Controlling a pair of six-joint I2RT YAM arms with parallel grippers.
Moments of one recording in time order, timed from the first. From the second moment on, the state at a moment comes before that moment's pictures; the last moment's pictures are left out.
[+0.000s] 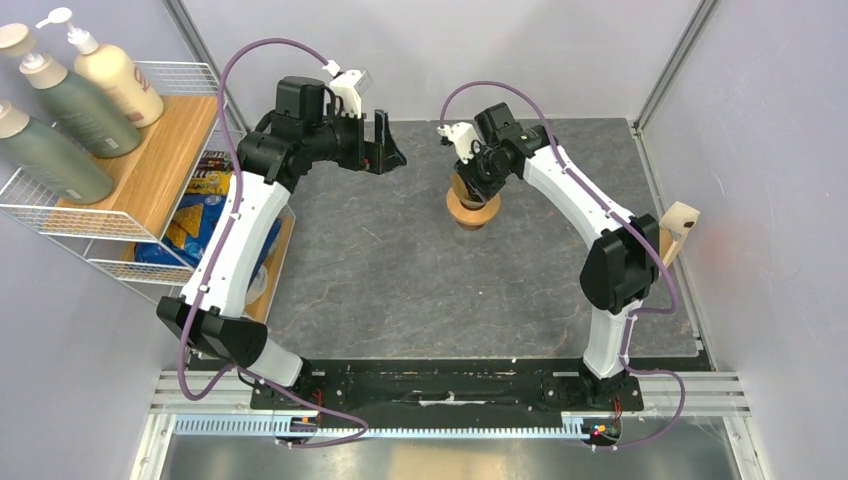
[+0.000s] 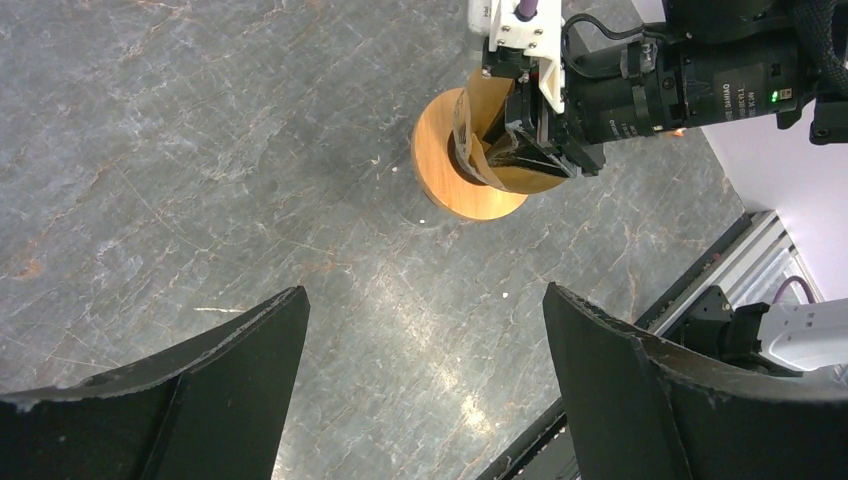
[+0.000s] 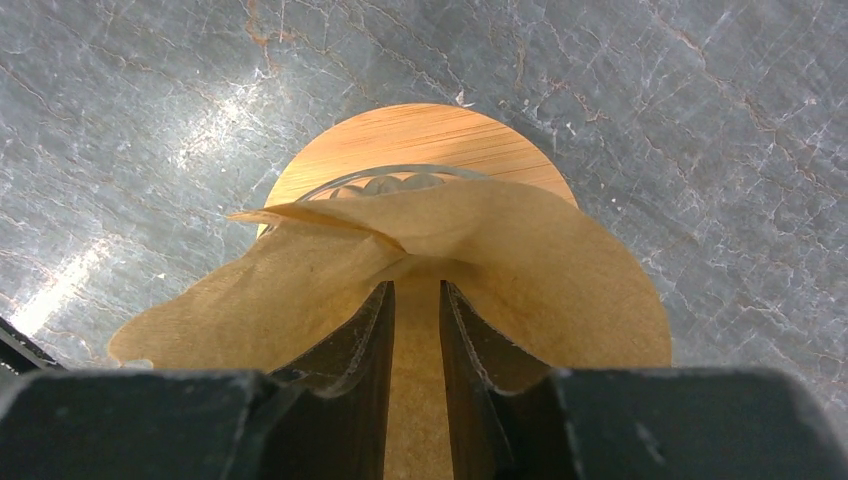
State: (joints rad) left arm -0.33 1.52 1.82 -0.86 0.41 -0.15; right arm 0.47 1.92 1.84 -0.93 -0.22 -0.35
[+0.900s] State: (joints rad) left arm -0.33 1.52 1.81 -0.86 0.43 -0.15; right arm 0.48 1.93 1.93 -0.97 -0.24 -0.37
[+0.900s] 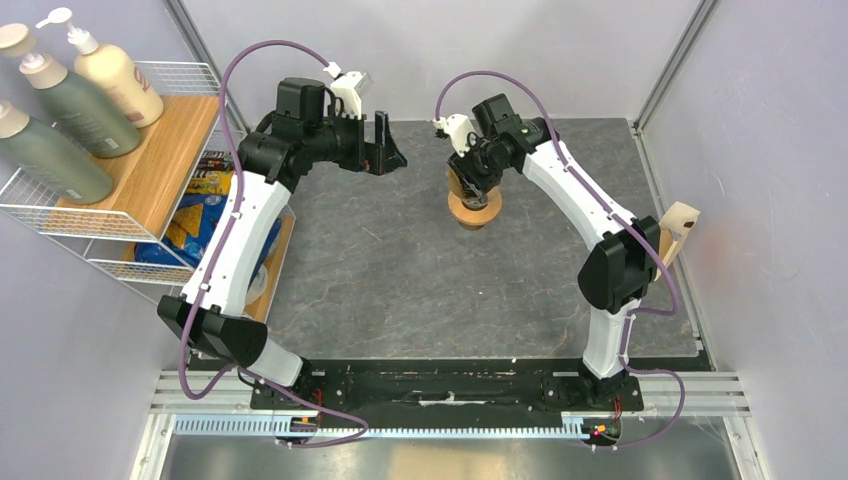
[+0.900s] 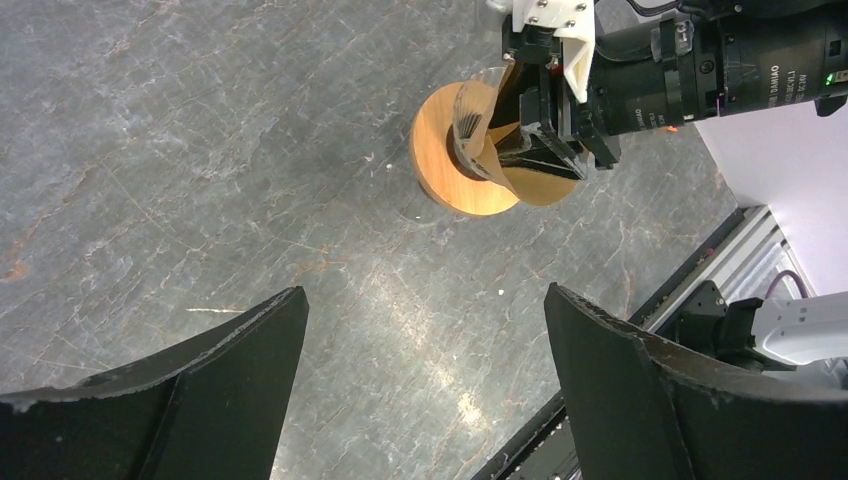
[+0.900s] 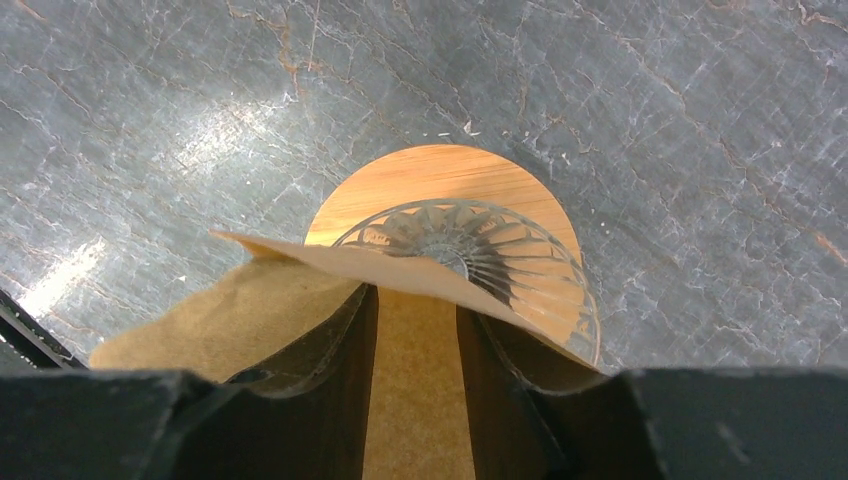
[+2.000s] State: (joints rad) left arm -0.38 1.77 1.71 -0.47 0.63 -0.39; right arm 0.23 1.72 1.90 -1.00 -0.39 -0.15
